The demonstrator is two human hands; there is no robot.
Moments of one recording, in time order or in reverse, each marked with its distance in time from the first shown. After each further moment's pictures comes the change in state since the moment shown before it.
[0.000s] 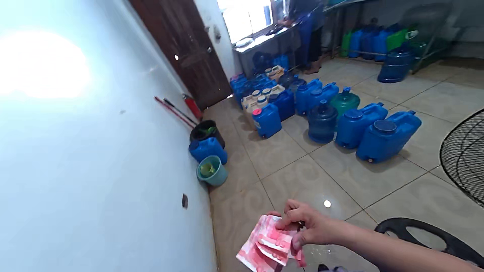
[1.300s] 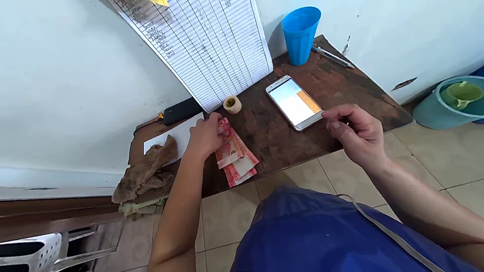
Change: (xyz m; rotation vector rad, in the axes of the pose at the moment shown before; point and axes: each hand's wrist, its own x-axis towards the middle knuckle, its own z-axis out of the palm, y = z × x) left_hand -0.410 0.066 -0.125 0.880 1.464 -1.014; right_hand 0.111 -0.057 0.381 0.565 -0.794 -0.399
